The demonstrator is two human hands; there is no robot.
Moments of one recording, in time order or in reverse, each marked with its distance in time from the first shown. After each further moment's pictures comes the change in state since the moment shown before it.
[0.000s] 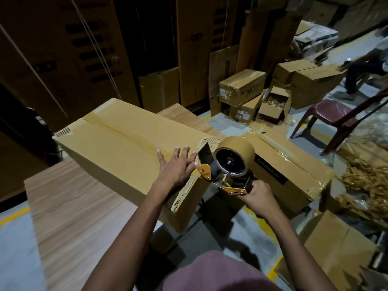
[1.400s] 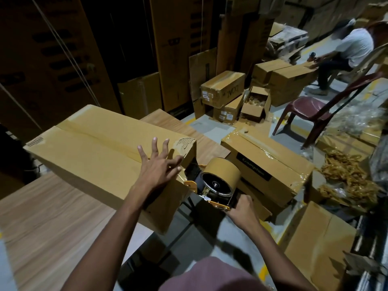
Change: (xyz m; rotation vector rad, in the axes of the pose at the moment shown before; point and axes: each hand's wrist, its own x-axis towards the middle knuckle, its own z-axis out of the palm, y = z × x) left_hand 0.012 -0.007 -0.023 0.261 0.116 0.119; right_hand -0.005 0.039 0.031 0.054 0.109 0.040
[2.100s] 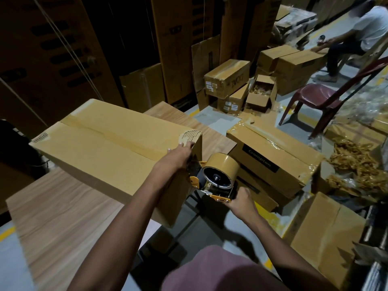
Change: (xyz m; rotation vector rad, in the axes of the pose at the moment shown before) left_hand 0.064 0.036 -0.007 -0.306 -0.412 -0.162; right_hand 0.016 0.002 0.025 0.007 -0.060 0.023
